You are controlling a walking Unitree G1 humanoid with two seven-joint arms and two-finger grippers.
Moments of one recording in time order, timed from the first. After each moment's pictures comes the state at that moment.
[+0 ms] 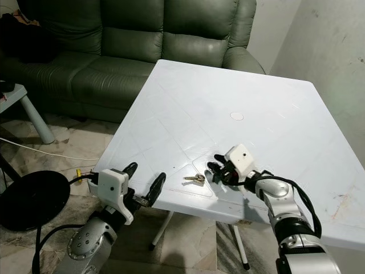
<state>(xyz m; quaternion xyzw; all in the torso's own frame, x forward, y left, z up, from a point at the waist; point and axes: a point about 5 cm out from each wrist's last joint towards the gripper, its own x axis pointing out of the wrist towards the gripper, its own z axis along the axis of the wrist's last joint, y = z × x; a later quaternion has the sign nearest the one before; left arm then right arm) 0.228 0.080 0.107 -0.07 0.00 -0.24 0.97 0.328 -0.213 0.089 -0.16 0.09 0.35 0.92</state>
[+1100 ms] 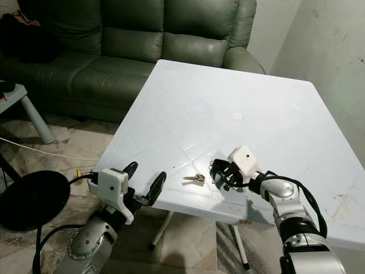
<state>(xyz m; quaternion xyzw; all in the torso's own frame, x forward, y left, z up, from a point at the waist) 0.228 0.079 0.108 -0.08 0.00 -0.24 0.97 0.327 -0.217 0.088 -0.17 0.10 0.37 0.91</state>
